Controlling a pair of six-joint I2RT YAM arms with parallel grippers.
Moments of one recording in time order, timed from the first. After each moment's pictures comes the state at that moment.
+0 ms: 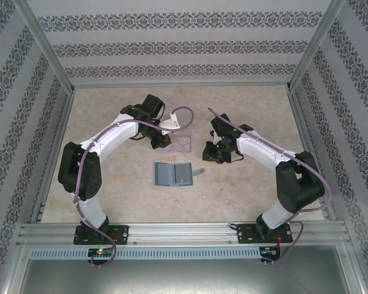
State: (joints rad) left arm -0.44 1.80 1.49 -0.90 0.36 0.66; right arm 0.46 1.60 1.08 -0.75 -0.31 0.60
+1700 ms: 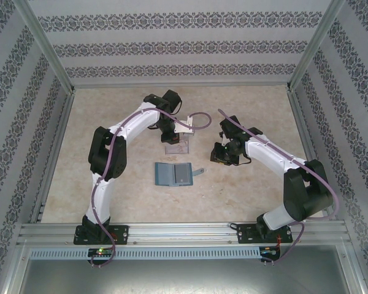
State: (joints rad) left arm -0.49 2.17 1.91 -1.15 0.31 0.97; right arm 0.39 1.51 1.01 -0.76 -0.28 0.60
